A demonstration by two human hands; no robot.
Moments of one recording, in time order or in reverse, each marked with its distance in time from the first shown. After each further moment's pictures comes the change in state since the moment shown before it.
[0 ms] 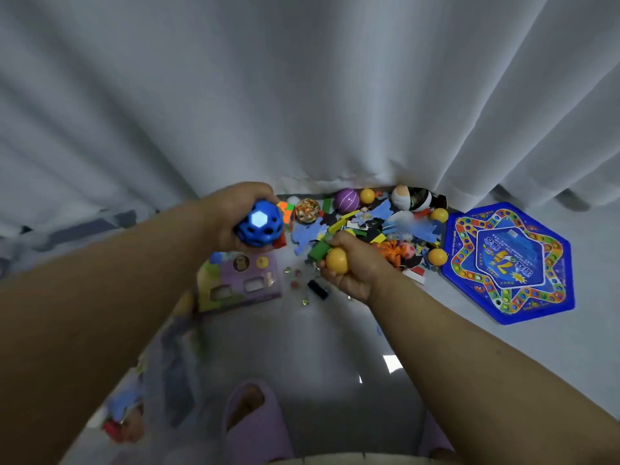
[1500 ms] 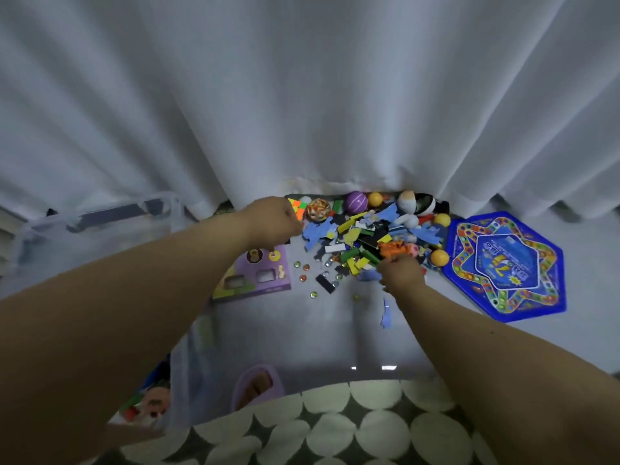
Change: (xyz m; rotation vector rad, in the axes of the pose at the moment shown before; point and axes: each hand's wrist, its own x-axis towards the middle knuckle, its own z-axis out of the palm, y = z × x) left_hand -0.025 -0.026 0.003 0.789 0.128 0.362; right_hand 0.017 0.020 -0.075 -0.909 0.617 -0.198
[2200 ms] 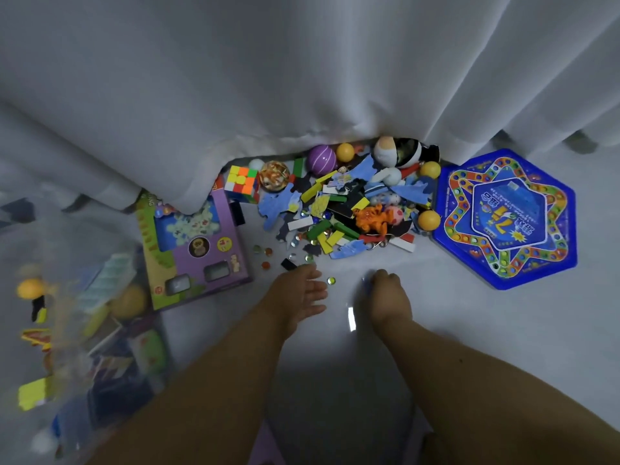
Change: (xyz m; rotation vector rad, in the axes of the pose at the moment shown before) left_hand 0.070 -0.022 0.196 -1.093 -0.250 -0.561; right_hand 0.043 0.110 0.034 -0.504 -0.022 0.001
